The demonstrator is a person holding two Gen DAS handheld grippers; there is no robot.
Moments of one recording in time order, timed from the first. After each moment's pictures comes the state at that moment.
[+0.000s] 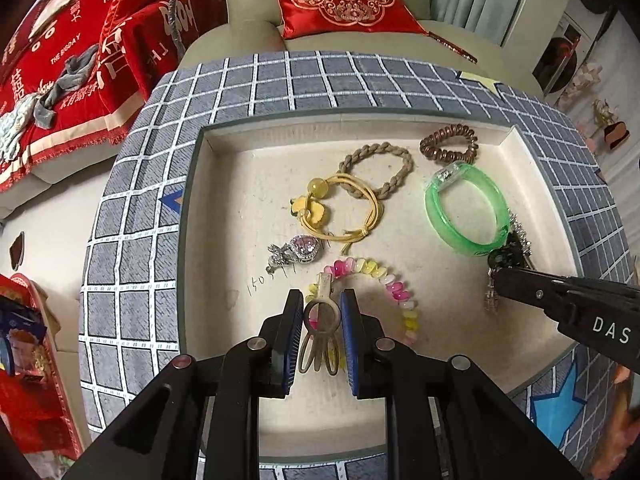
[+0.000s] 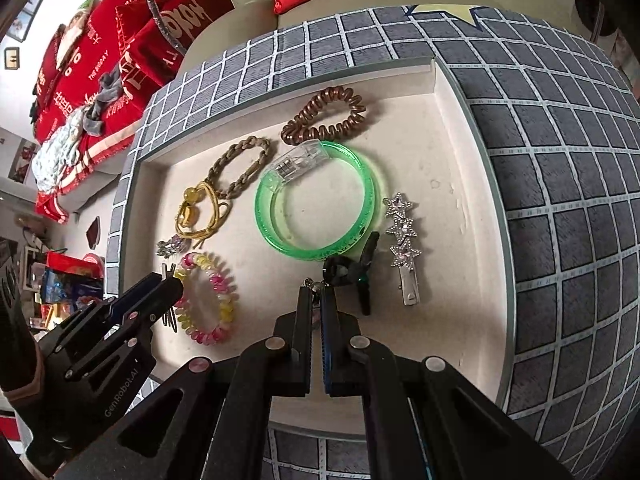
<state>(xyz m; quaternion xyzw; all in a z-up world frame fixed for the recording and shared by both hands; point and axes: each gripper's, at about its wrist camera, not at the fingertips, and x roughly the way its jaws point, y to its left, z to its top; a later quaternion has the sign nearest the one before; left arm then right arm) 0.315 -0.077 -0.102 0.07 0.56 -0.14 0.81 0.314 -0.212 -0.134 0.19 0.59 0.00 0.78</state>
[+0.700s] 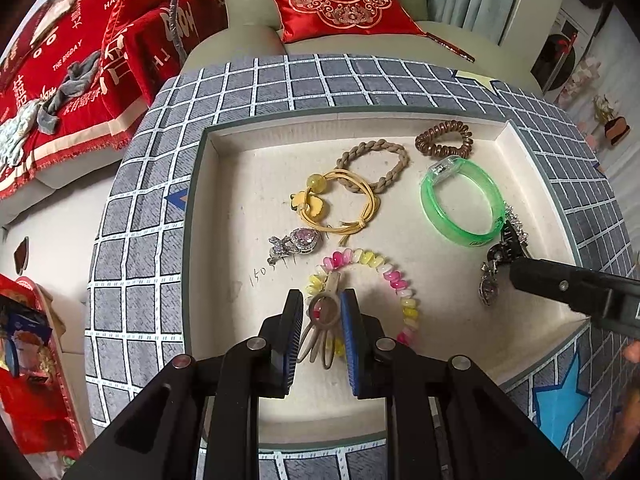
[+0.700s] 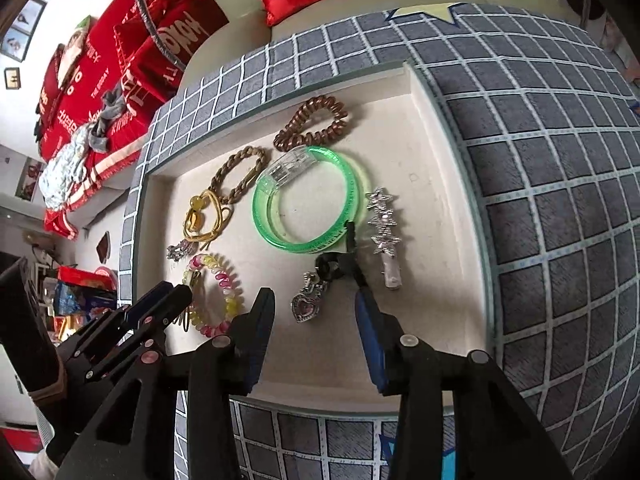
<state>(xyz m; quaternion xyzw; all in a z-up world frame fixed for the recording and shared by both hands) 0.303 -0.074 -0.092 0.08 0.55 -0.14 0.82 0.297 -0.227 -0.120 0.22 0.57 -0.01 0.79</state>
